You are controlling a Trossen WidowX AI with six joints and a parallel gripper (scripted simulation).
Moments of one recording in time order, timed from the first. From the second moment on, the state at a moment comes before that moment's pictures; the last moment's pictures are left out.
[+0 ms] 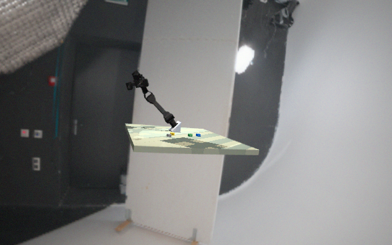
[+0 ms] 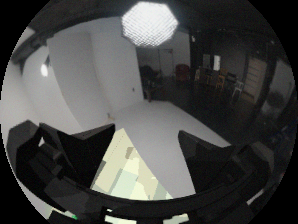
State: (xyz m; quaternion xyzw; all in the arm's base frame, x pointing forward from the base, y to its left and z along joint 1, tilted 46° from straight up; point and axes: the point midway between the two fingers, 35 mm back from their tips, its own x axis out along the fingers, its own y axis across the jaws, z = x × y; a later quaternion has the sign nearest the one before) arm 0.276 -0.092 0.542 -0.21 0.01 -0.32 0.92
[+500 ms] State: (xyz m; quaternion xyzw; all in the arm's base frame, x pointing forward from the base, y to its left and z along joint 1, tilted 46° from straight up) arm 0.352 -0.019 0.277 -0.15 0.40 -0.22 0.88
